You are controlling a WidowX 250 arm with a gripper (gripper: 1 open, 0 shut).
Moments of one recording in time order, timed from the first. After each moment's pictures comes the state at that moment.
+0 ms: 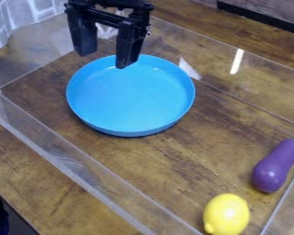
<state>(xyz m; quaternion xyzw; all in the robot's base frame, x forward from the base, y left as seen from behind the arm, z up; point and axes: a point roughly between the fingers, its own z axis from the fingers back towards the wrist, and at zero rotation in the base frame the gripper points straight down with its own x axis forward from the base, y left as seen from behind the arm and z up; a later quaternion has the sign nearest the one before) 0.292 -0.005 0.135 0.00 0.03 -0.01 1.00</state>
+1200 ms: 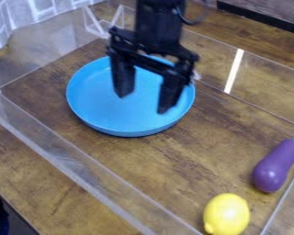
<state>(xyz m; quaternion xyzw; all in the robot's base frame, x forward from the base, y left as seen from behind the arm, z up) 0.283 -0.072 0.096 -0.01 0.06 -0.07 1.00</state>
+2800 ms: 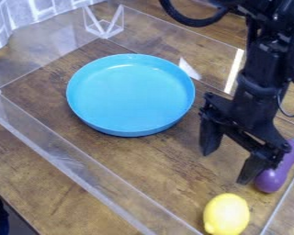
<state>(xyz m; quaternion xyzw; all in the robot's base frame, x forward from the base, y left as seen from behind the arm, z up) 0.308 -0.161 0.045 0.01 0.01 -0.18 0.98</state>
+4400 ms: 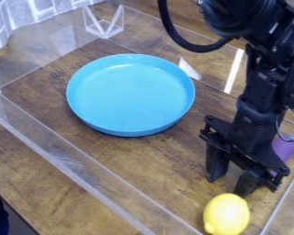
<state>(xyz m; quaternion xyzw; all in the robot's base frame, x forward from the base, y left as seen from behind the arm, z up) 0.304 -0.158 0.021 0.02 0.03 -0.18 0.98</state>
